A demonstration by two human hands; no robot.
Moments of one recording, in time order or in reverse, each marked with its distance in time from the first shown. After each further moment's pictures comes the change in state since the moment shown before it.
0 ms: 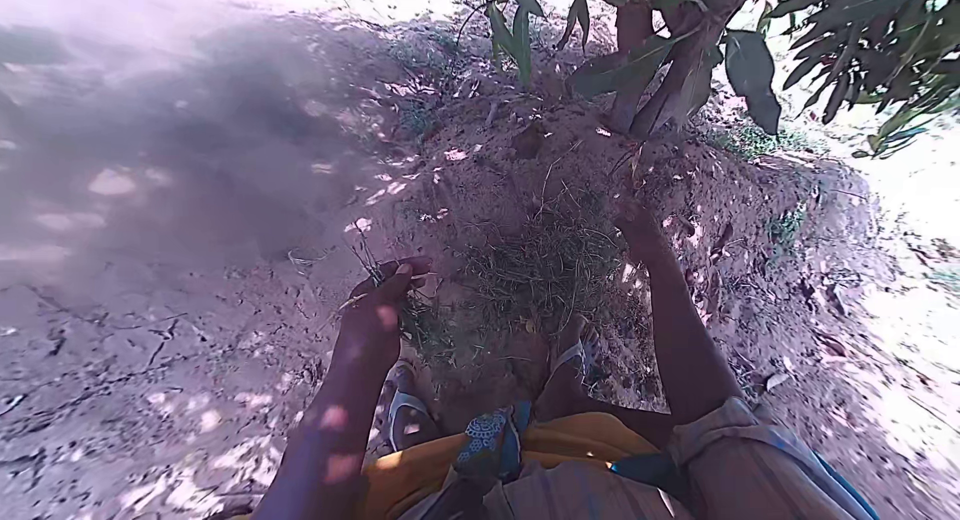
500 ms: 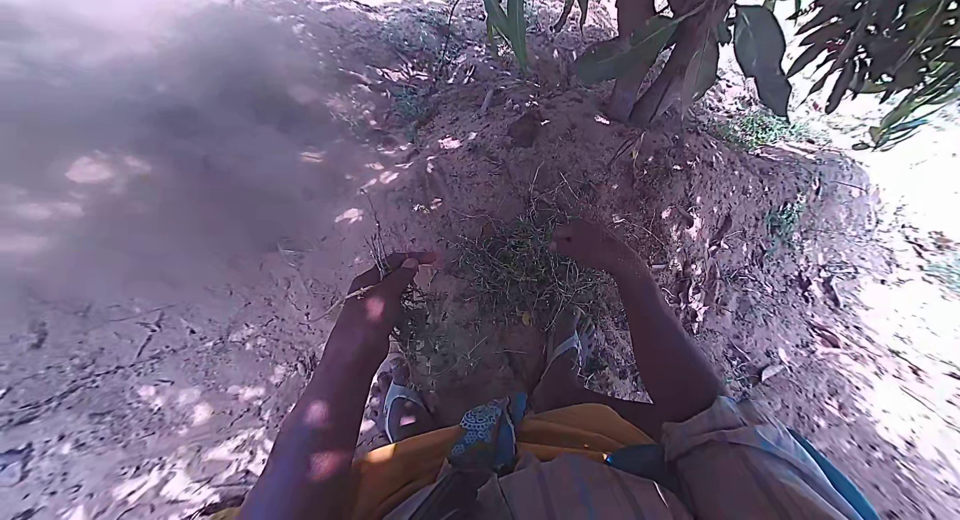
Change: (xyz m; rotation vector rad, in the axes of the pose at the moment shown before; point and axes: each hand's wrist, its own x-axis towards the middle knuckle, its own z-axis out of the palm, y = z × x) left_hand -0.007 0.006 0.002 0.303 -0.086 0.045; right_hand -0.040 -0.070 0.028 -0.342 -0.550 -0.270
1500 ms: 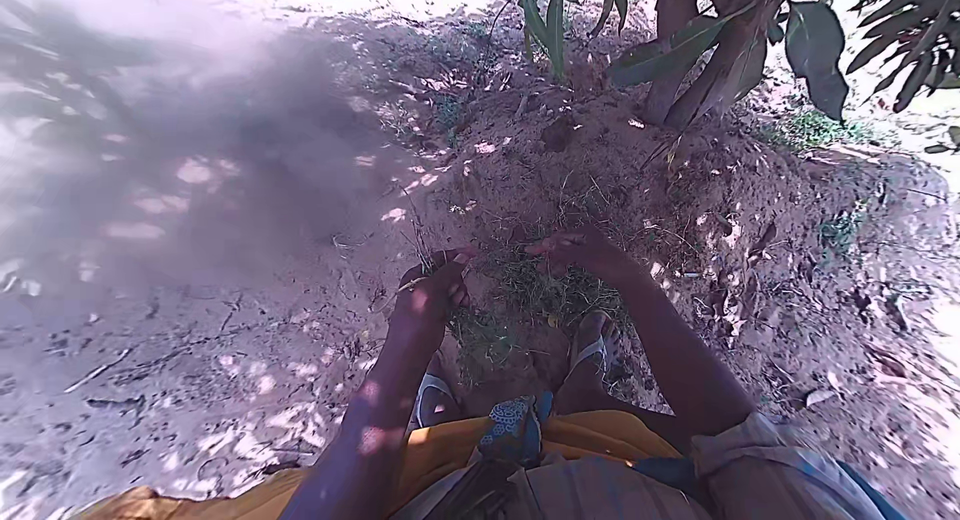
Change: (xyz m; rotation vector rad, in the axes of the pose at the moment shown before) left_hand 0.001 -0.002 0.014 -0.436 0.000 -0.003; right_hand 0.000 -0.021 0.033 0.771 -0.001 -0.364
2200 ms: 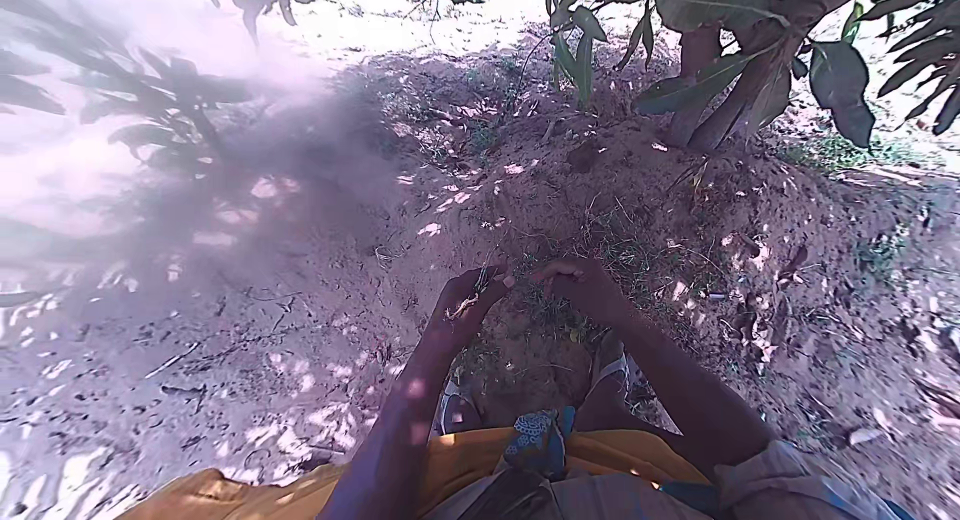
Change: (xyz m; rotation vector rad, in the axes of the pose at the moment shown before) left_hand 0.001 0.011 -0.022 0.554 -0.183 0.098; right_hand 0.003 -0.014 0.052 -0.120 0.115 -0.082
